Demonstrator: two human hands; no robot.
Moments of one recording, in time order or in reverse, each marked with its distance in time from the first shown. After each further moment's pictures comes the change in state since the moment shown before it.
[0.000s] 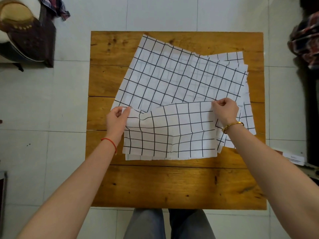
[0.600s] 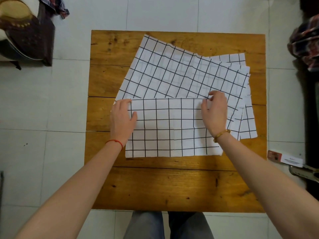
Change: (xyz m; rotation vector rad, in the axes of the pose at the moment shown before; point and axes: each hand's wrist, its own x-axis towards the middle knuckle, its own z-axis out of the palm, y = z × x) left_hand 0.001 -0.001 0.009 0.537 0.022 0.541; right_hand -0.032 -0.017 0.026 -0.216 0.107 -0.561
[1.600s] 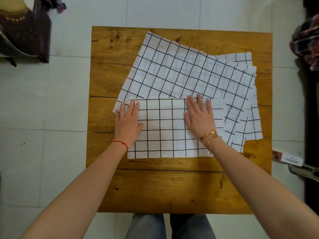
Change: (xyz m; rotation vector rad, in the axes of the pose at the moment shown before) left_hand 0.004 -0.021 0.015 0.529 -0.382 0.074; right_hand -0.022 -0.020 0.038 -0.655 -0.478 -0.341
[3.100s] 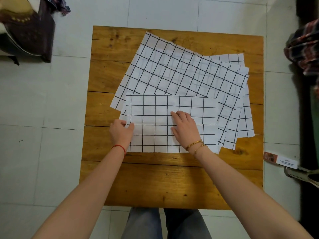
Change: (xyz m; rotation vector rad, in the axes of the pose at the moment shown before) left_hand -0.043 0.017 0.011 -0.852 0.174 -0.652; right_hand -0.041 -0.033 0.014 0.274 0.086 -0.084
